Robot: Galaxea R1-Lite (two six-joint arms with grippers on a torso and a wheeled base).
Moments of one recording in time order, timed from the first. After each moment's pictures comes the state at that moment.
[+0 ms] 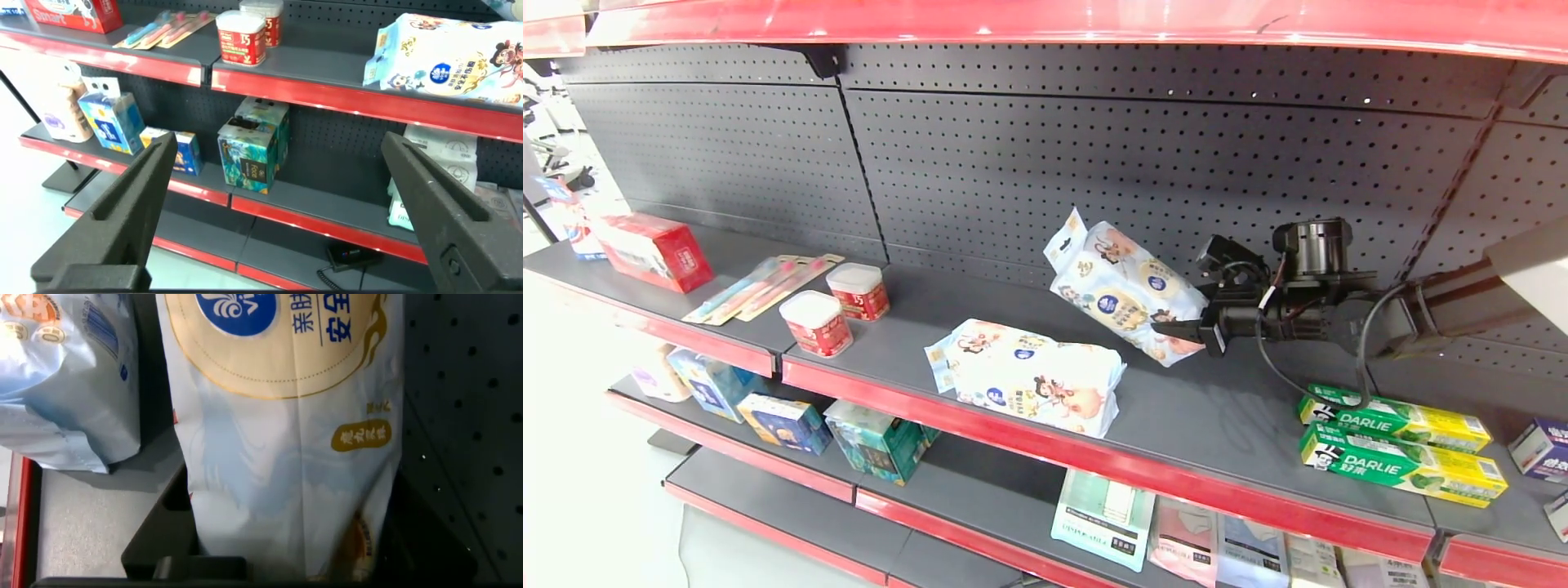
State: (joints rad) left arm 0.00 0.00 0.00 0.00 0.01 0.01; right arm 0.18 2.12 -1.24 -0.40 0.62 -0.62
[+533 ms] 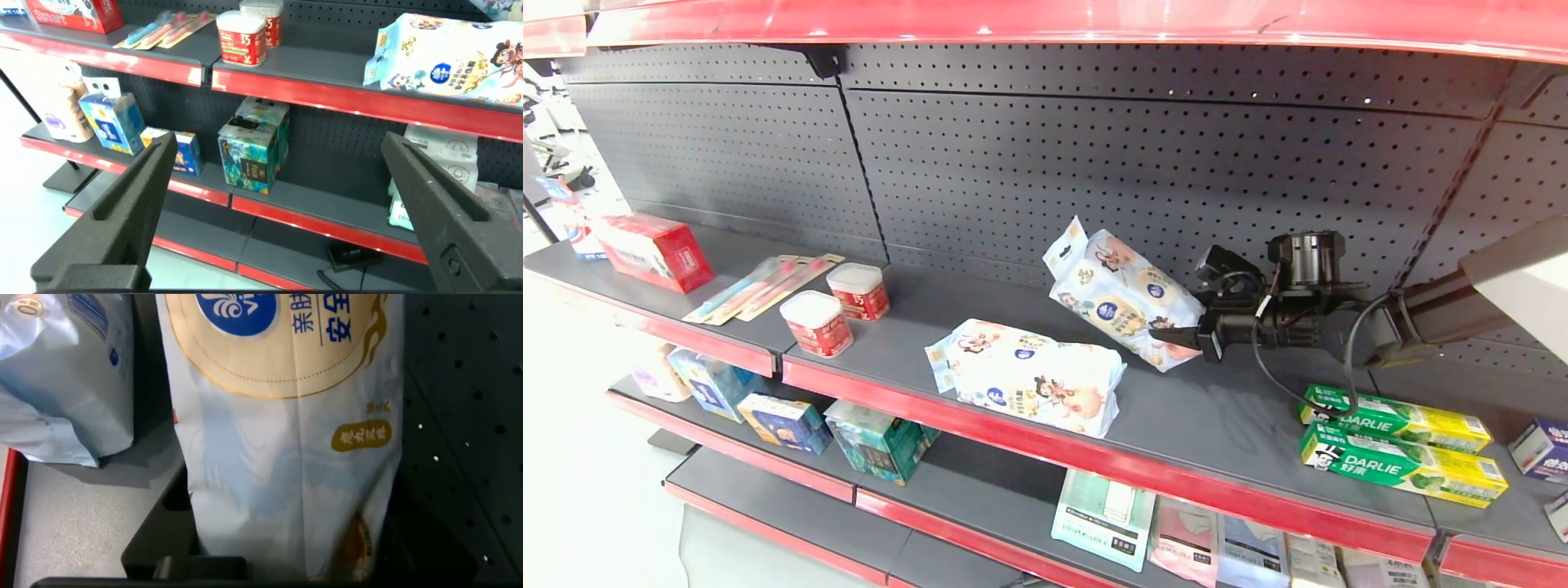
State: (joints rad) left arm 0.00 0.00 0.00 0.00 0.01 0.01; right arm 0.17 2.17 -1.23 -0.45 0.66 -0.62
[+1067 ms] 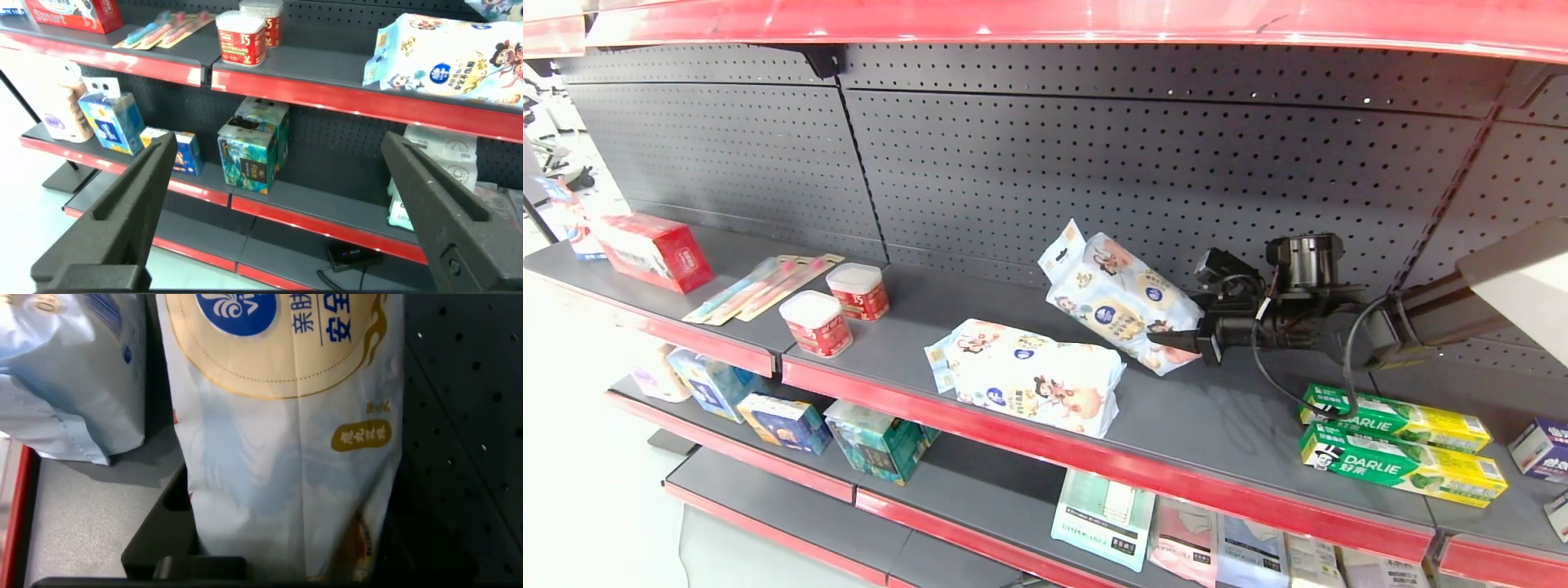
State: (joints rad) left arm 0.00 0.00 0.00 0.00 0.01 0.01; right arm 0.17 2.17 -1.23 -0.45 0.69 -0.63
